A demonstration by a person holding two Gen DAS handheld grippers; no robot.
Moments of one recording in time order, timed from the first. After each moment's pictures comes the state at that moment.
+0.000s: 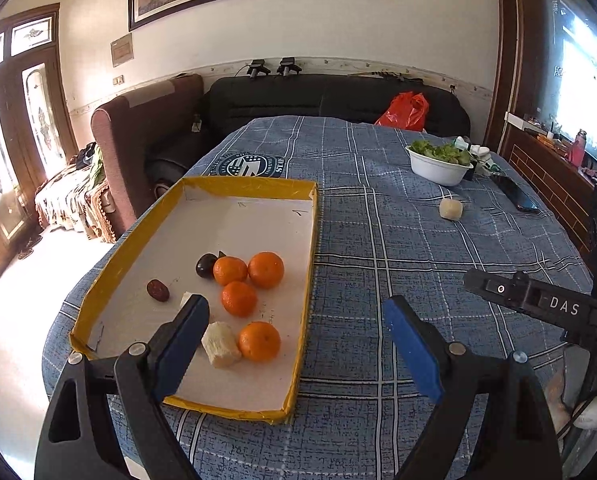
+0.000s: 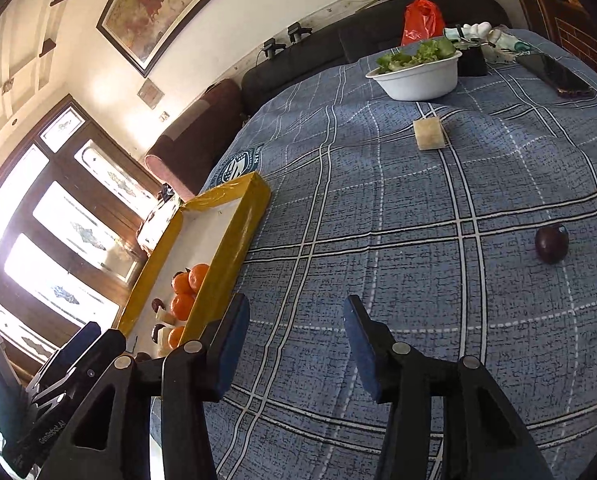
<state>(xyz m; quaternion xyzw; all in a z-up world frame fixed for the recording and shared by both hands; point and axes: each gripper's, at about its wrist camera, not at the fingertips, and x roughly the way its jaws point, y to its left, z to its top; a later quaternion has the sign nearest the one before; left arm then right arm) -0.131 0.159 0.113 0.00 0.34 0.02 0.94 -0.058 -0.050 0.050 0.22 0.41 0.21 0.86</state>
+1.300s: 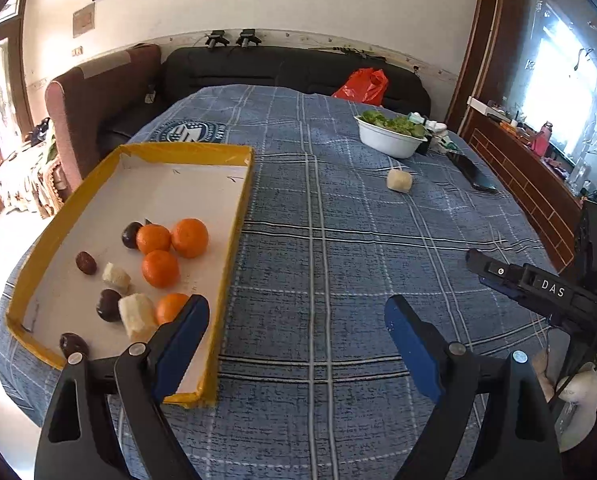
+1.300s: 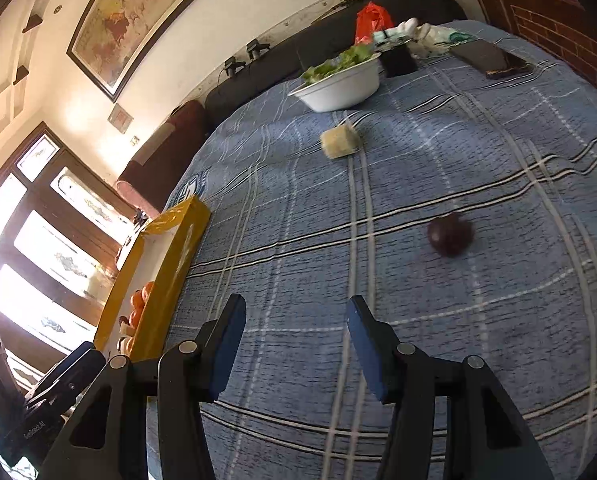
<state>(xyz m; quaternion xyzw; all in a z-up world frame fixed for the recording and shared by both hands) -0.122 0.132 0.091 -0.04 0.39 -0.07 0.92 -0.072 -0.124 0.033 0.25 0.40 0.14 0.87</state>
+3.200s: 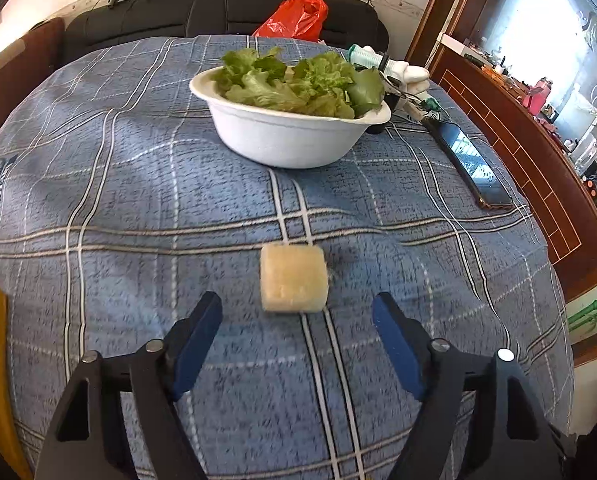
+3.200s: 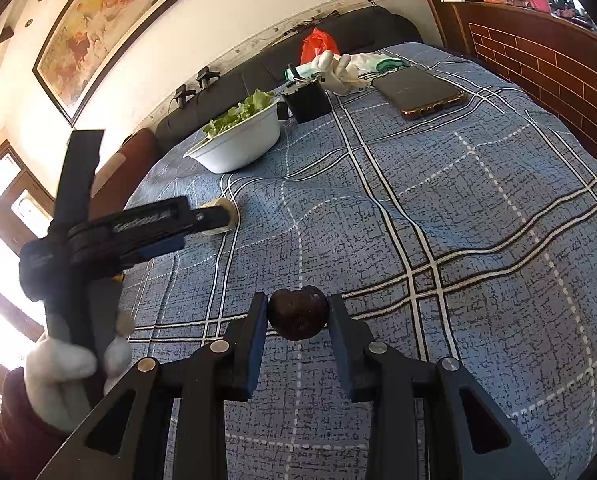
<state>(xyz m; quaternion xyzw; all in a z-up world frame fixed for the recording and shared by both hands) 0.142 -0.055 0.023 -0.01 0.49 -0.16 0.86 -0.014 -0.205 0.014 0.23 0.39 0.07 0.89</state>
